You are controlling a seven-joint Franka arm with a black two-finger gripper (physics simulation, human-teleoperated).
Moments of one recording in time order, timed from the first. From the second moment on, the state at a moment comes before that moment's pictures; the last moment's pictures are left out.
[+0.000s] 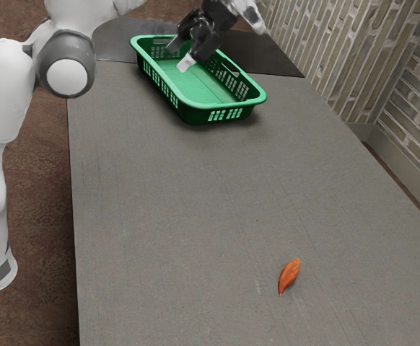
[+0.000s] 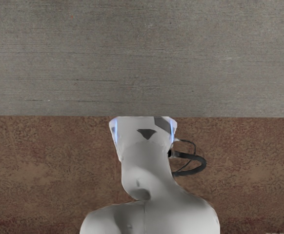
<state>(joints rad) 0.21 0.35 -0.19 -0.79 0.05 0.51 0.02</state>
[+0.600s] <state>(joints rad) 0.06 0.58 -0.26 -1.02 -0.04 1.55 -0.19</state>
